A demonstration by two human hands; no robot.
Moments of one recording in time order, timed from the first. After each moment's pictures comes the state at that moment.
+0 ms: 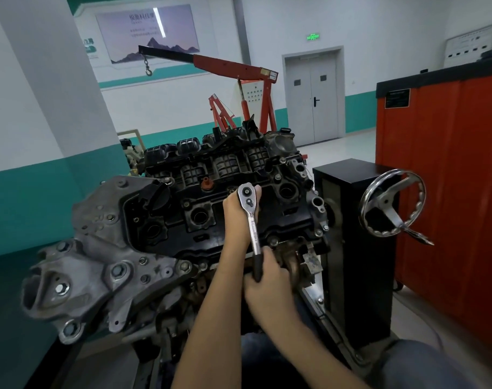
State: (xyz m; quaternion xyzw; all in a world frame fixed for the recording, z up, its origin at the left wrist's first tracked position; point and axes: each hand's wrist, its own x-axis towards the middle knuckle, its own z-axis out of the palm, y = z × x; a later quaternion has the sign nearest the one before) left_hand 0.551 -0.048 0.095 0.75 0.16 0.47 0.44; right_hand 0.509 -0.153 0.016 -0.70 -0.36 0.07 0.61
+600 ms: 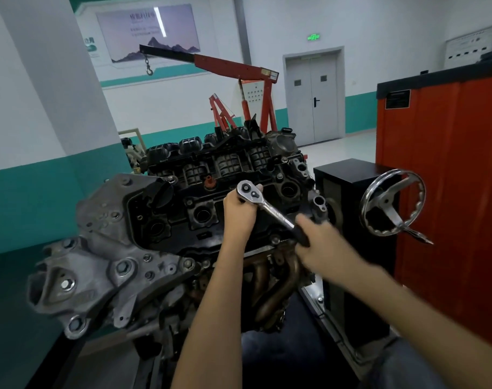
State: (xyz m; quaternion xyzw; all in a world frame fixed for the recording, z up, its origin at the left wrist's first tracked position) left_hand 0.543 -0.045 0.092 0.71 0.15 0.45 0.52; right_hand 0.594 -0.207 0.059 -0.81 -0.46 -0.08 0.36
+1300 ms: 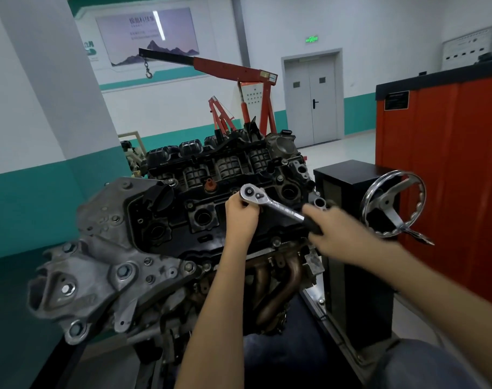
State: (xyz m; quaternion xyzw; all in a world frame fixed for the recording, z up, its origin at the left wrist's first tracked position) left_hand 0.544 -0.044 0.089 0.72 0.15 0.46 0.51; right_hand 0.624 -0.217 0.080 -0.80 -0.52 -0.08 0.28
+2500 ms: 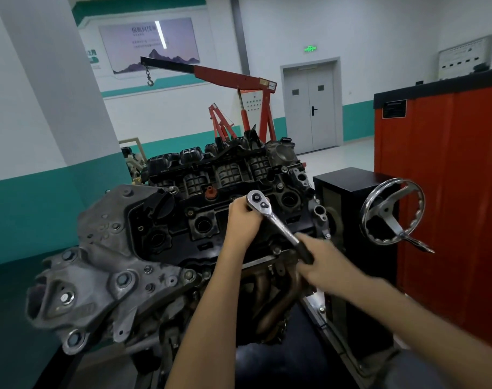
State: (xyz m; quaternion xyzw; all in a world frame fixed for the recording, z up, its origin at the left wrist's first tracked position) left_hand 0.545 -0.041 0.099 0.77 0.15 0.41 0.47; right_hand 0.593 -0.210 0.054 -0.76 -0.49 0.03 0.43
